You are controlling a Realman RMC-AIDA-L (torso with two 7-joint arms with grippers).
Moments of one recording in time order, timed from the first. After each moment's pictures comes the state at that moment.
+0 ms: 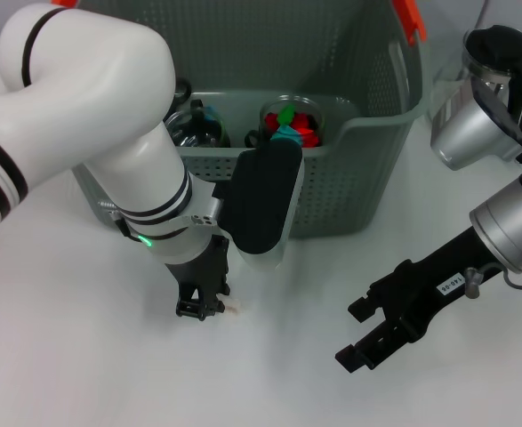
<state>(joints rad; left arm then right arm) -0.78 -2.17 1.62 1.02 2.71 1.40 -1.81 0.80 2.07 -1.17 -0.79 -2.29 -1.68 2.07</state>
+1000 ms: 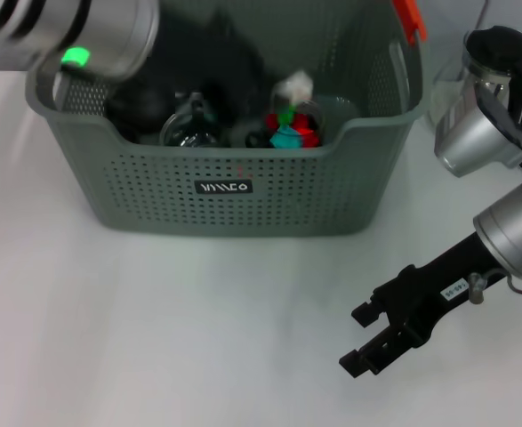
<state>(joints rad) -0.71 -2.16 1.11 1.61 2.39 1.60 -1.97 0.78 2.07 -1.17 -0.79 -2.29 -1.68 2.06</state>
